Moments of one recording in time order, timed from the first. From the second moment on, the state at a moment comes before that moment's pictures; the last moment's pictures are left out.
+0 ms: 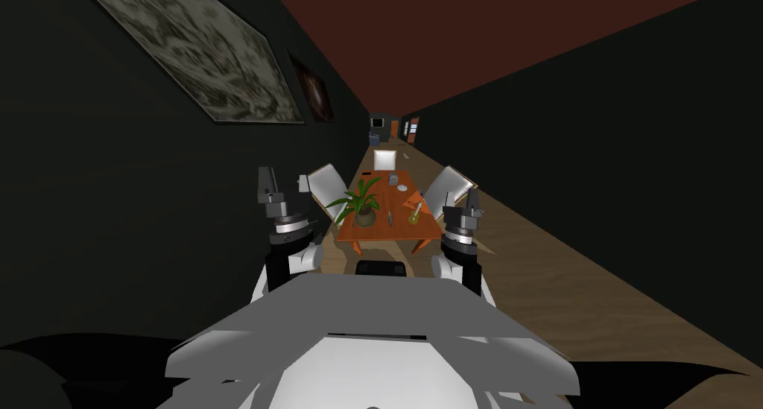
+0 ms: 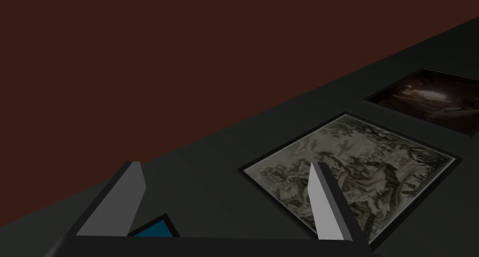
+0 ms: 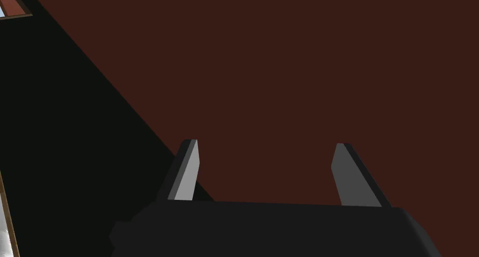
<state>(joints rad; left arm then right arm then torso) 0.47 0.00 0.04 -2.40 -0.04 -0.54 0.12 0.54 0.00 0.02 -2.26 -0.03 -0.60 -0.03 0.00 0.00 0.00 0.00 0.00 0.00</state>
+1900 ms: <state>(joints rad) 0.47 0.00 0.04 -2.40 -0.04 -0.54 0.12 0.29 -0.16 -0.21 -1.90 -0.36 -0.48 -0.42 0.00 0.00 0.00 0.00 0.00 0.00</state>
